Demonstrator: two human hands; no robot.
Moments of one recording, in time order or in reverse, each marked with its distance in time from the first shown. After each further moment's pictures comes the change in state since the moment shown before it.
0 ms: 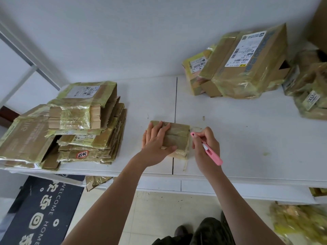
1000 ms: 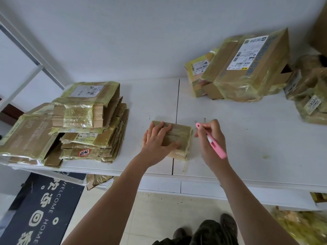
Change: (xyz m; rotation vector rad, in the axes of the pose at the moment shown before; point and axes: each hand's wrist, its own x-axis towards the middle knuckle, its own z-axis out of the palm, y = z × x) left_hand 0.005 0.001 0.007 -0.069 0.125 -0.037; right_hand 0.020 -0.013 -0.016 -0.005 -0.066 -0.007
